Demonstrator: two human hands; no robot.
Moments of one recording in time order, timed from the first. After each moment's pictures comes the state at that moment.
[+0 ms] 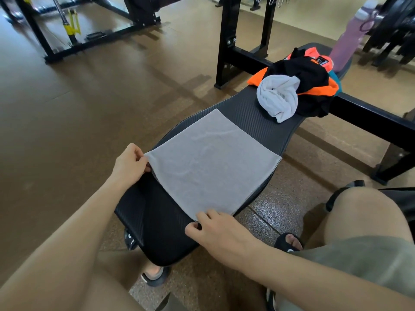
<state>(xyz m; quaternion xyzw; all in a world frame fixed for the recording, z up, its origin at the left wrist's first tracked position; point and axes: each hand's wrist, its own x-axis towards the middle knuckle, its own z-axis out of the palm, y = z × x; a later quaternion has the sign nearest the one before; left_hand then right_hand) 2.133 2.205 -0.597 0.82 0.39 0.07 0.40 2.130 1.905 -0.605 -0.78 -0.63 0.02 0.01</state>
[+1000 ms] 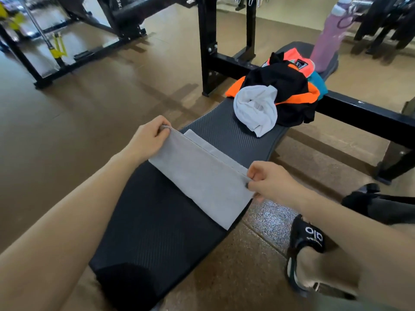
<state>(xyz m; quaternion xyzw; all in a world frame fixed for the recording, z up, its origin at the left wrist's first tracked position) 2.307 2.162 -0.540 0.94 0.15 0.07 0.28 2.342 1.825 -0.560 -0.87 -0.15 0.29 0.38</state>
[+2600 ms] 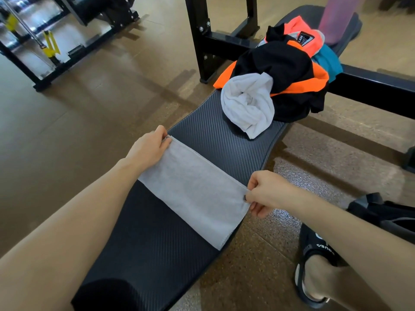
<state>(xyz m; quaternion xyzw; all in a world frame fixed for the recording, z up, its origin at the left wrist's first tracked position) 2.382 2.152 -0.600 0.98 0.16 -0.05 0.11 2.404 1.821 -0.588 -0.82 -0.09 0.46 0.32</state>
